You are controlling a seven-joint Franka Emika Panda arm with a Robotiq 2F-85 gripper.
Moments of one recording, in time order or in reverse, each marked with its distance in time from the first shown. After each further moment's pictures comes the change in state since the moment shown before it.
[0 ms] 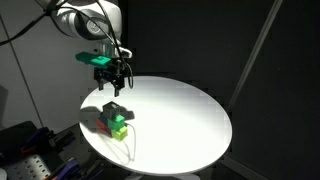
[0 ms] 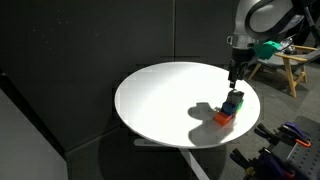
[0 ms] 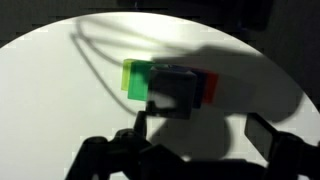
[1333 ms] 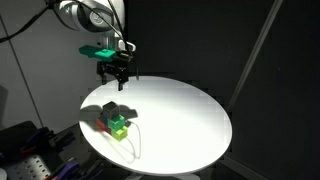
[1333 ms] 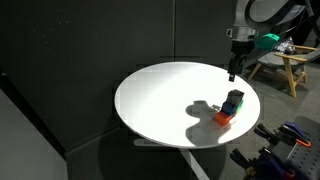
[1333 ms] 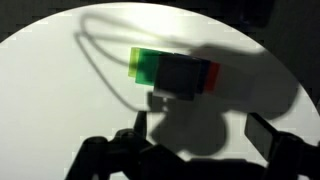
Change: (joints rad) arm -0.001 -0.019 -0.009 0.052 0.000 -0.048 -0.037
